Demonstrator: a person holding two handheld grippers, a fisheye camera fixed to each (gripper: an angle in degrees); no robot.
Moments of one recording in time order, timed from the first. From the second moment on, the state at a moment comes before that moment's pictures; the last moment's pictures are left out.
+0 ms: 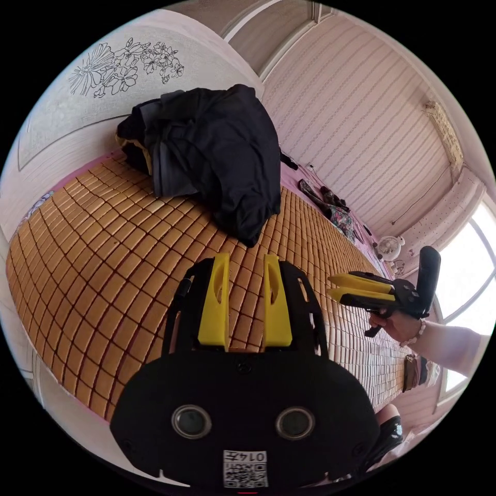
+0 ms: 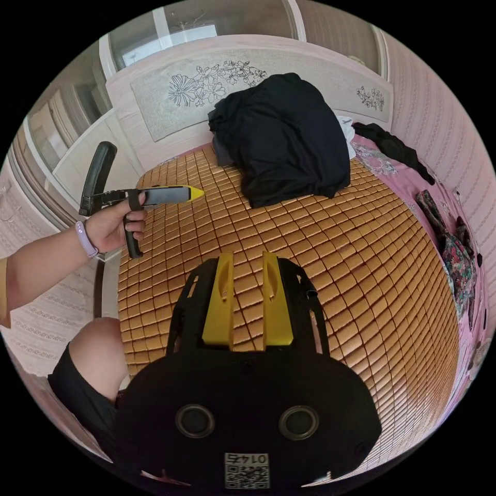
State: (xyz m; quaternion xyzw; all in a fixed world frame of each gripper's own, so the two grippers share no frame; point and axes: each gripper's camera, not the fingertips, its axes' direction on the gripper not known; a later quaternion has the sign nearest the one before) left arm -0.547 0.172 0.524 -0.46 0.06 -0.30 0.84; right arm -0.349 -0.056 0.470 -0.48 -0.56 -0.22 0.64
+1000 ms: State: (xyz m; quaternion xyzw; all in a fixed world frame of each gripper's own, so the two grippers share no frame) left arm -0.369 0.077 0.372 -0.52 0.41 -0.37 0.66; right arm 0.004 -0.080 0.365 -0.60 -0.38 -0.05 0.71
